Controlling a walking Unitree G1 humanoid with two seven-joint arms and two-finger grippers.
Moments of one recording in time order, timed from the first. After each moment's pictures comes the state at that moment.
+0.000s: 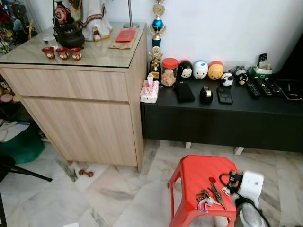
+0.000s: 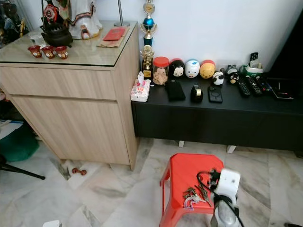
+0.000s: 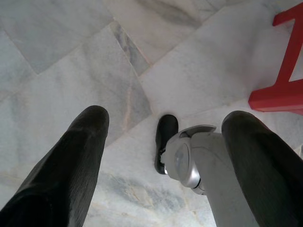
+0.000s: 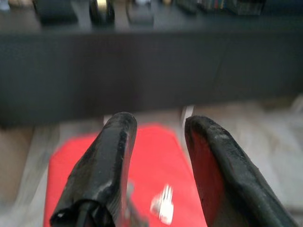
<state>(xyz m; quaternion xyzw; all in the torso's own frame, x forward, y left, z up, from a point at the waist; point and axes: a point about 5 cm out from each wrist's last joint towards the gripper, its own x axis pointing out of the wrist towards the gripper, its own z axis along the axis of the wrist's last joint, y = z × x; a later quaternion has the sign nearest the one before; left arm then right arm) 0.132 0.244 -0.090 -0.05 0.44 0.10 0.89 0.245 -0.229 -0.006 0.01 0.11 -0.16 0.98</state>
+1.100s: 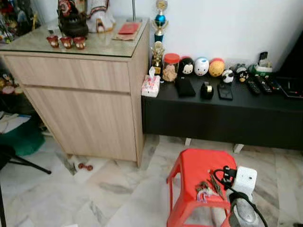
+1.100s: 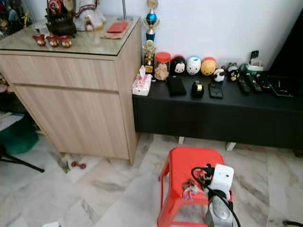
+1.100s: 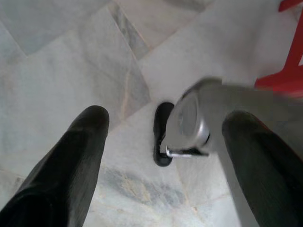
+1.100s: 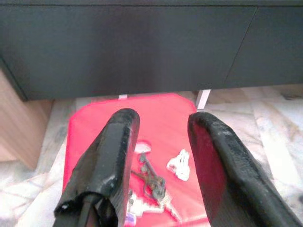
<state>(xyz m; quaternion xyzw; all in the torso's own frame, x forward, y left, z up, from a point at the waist) 0.127 0.244 -0.091 -0.06 0.44 0.10 0.89 0.250 -0.213 -0.013 0.03 0.15 -0.14 0.98</state>
